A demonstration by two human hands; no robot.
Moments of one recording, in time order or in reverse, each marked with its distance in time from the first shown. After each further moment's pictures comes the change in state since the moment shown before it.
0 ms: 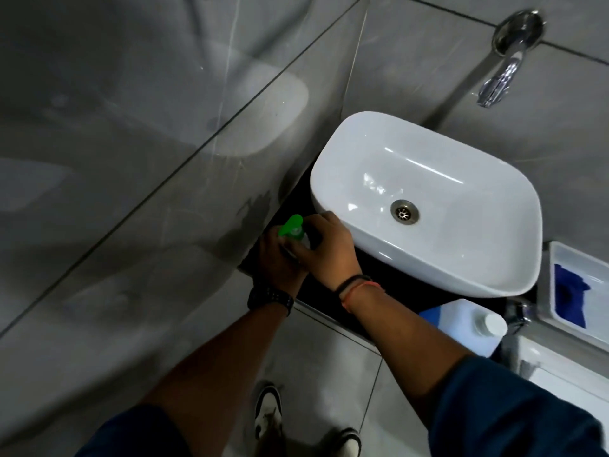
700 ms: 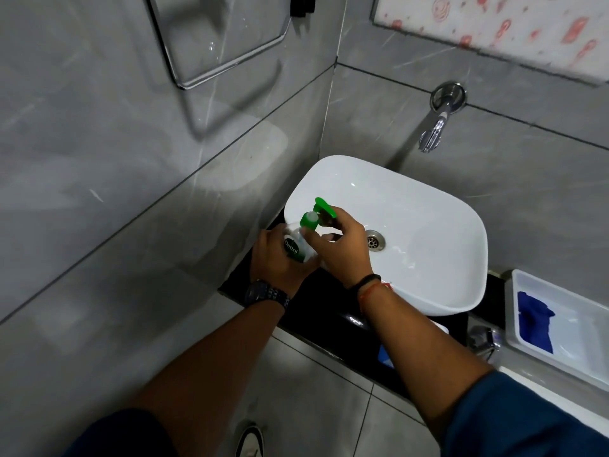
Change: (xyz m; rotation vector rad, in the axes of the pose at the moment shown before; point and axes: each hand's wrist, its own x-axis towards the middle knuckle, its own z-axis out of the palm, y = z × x) left_hand 0.000 0.086 -0.025 -0.013 0.136 0.168; right_hand 0.006 -0.018 -0.092 0.376 0.139 0.166
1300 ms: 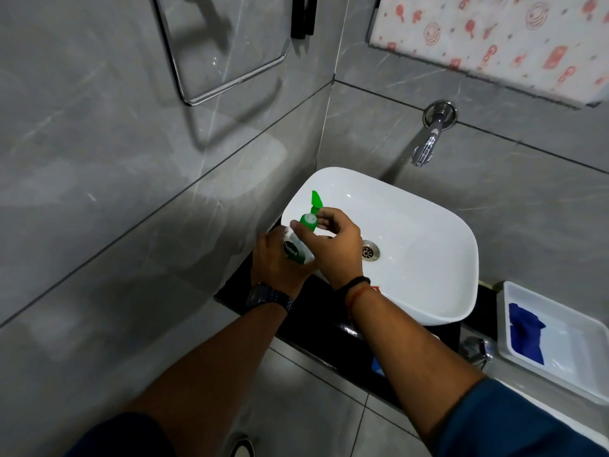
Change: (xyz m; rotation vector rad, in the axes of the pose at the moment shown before) left_hand -0.001 0.023 -0.010 0.023 0.124 0.102; right_hand 0.002 -0.018 0.008 0.112 0.112 0.013
